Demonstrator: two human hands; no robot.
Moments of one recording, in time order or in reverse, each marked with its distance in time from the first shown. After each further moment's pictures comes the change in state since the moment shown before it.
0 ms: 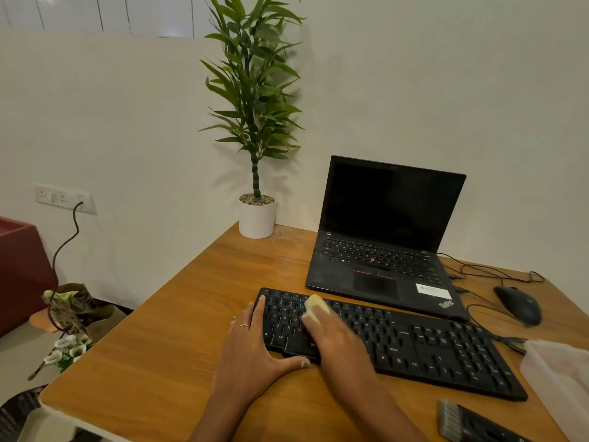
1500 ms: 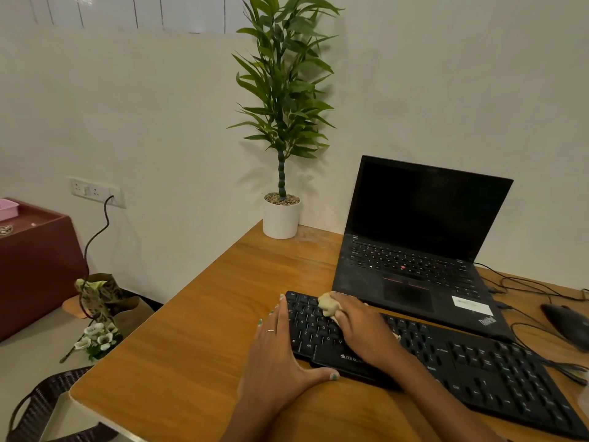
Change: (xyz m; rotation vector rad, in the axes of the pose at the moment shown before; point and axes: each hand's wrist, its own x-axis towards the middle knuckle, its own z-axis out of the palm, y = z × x) left_hand 0.001 0.004 -0.001 -0.059 -0.006 0.003; right_hand 0.062 0.041 0.015 0.127 -0.064 0.083
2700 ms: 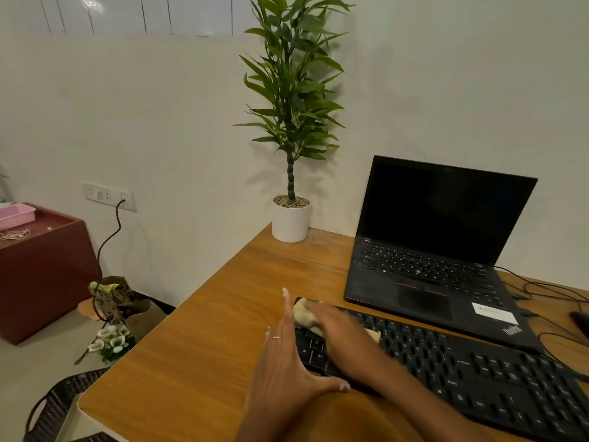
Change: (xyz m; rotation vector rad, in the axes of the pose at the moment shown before) left_hand 0.004 0.003 -0.009 -0.233 -0.022 0.005; right_hand 0.013 -0.039 0.023 0.054 -0.098 -0.192
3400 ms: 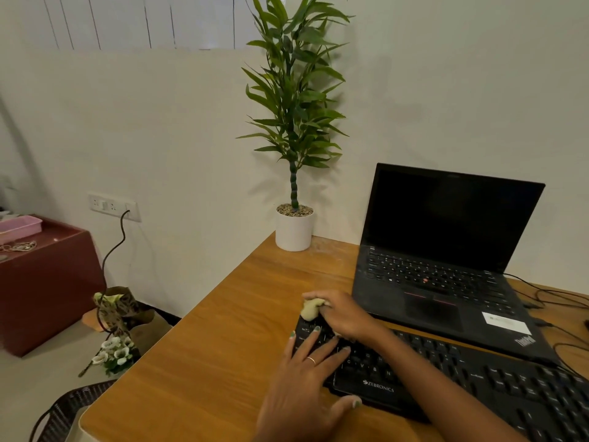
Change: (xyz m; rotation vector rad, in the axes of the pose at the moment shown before) left_hand 0.005 0.000 0.006 0.471 -0.237 0.263; right_hand 0.067 0.021 -0.010 0.380 -0.162 0.252
